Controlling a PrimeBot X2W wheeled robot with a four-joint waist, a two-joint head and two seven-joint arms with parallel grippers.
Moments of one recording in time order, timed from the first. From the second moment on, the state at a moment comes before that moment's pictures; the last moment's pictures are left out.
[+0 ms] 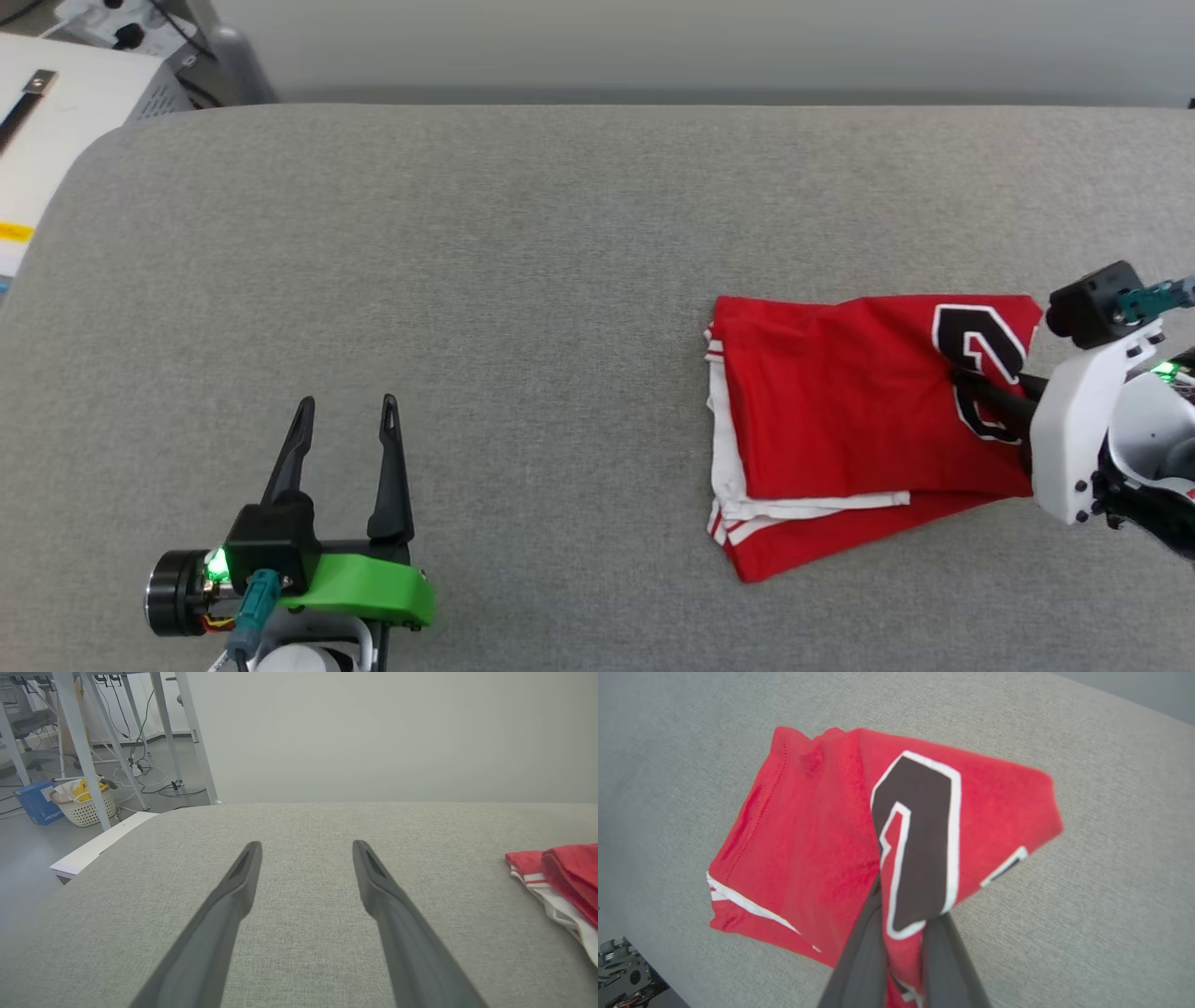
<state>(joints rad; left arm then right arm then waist) 0.00 0.06 -0.03 0.03 -0.05 0.02 -0.26 -0.46 -0.71 0.58 0.11 0.86 0.13 0.45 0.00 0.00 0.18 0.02</state>
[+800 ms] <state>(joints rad) -0.17 0.08 -0.02 -0.09 -0.02 0.00 -0.26 -0.68 -0.92 0.32 0.37 0.75 0.13 0.56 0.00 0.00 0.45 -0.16</state>
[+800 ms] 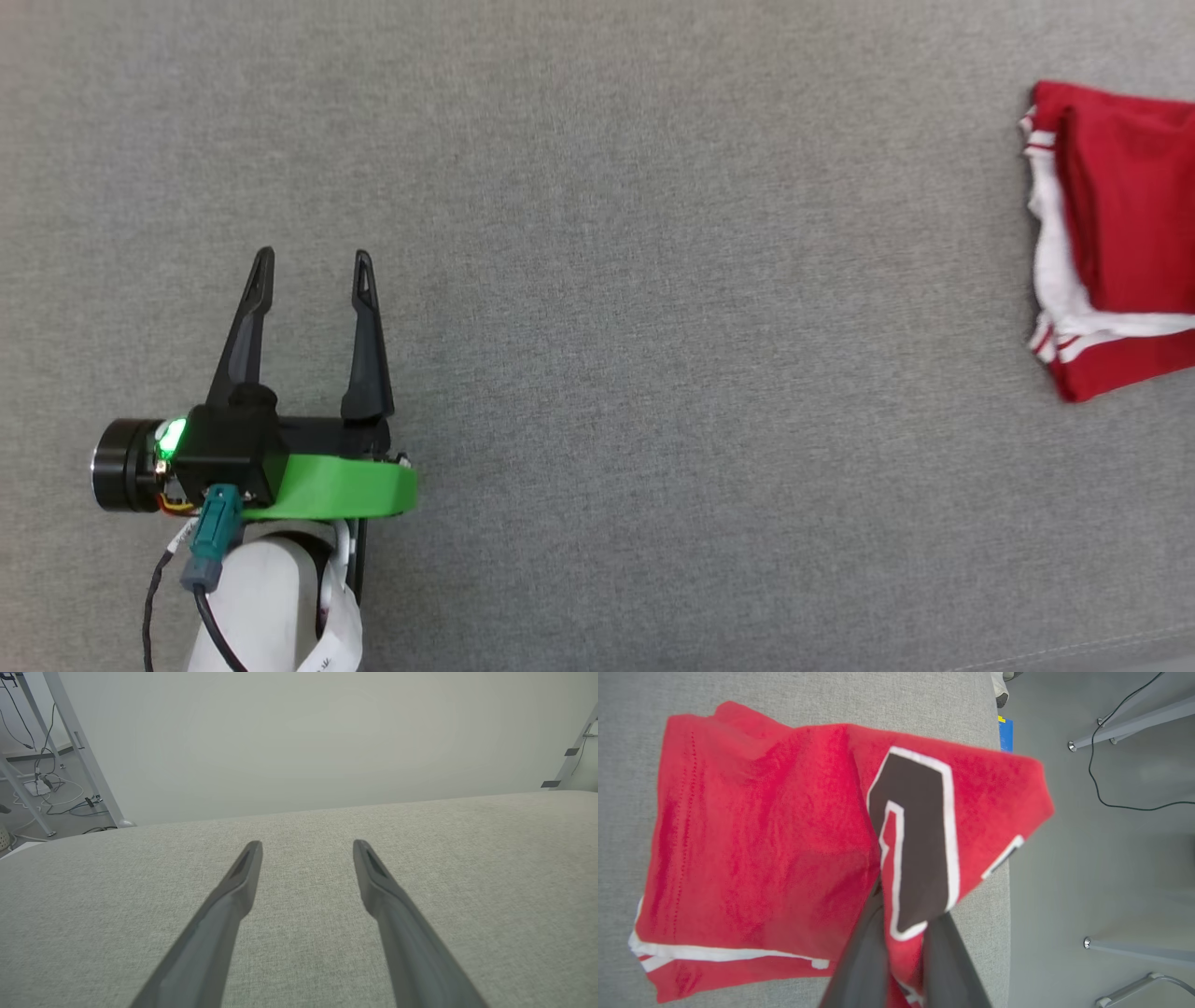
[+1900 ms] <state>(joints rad) -0.17 0.10 -0.03 -0.08 -0.02 0.02 -0.26 -0.82 -0.88 0.16 0.69 0.45 0.13 0.11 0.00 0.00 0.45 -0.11</state>
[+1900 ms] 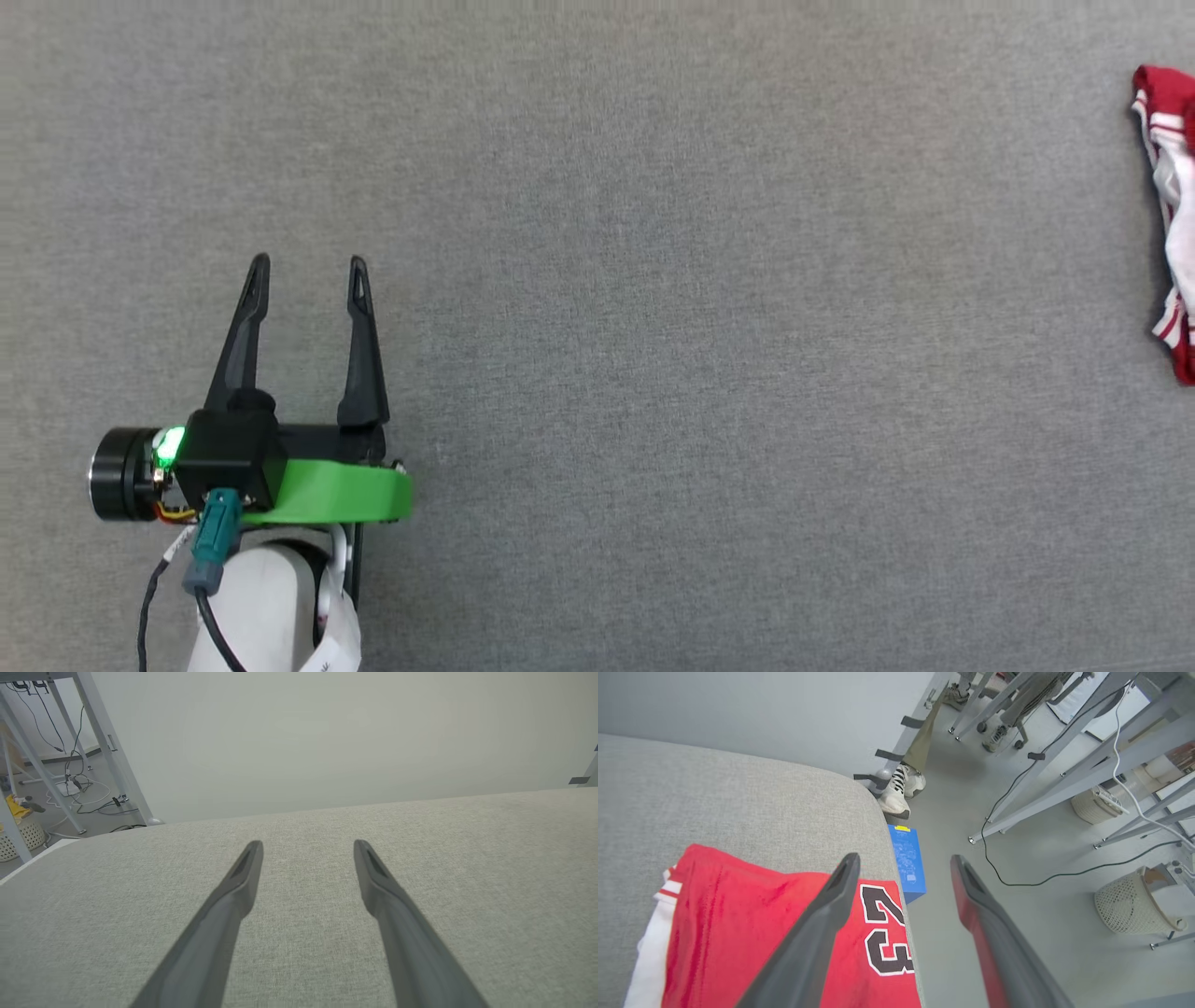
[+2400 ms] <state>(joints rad) -0.07 0.07 -0.02 -0.04 -0.04 0.02 -0.26 -0.73 -0.60 0.00 0.48 0.23 0.13 -0.25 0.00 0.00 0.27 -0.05</state>
